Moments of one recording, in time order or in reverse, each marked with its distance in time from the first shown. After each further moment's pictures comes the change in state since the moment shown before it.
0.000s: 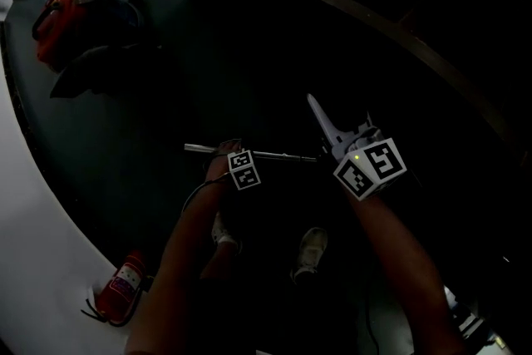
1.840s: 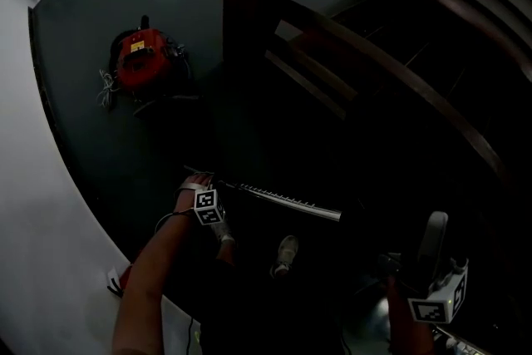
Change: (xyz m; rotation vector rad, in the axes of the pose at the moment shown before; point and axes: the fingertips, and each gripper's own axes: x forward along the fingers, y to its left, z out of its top) left arm -0.416 -0.009 -0.040 0.066 -0.170 0.225; right arm -0.169 0.325 0.542 -0.131 -0.416 -0.032
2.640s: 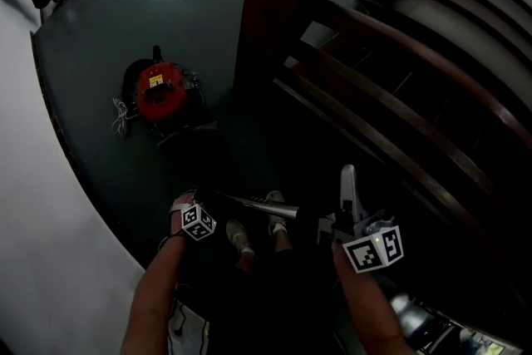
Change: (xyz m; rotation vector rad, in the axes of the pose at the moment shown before) left arm -0.123 0.076 -0.085 -0.265 -0.036 0.124; right arm 0.103 0.015 -0.124 0.154 0.095 -0.199
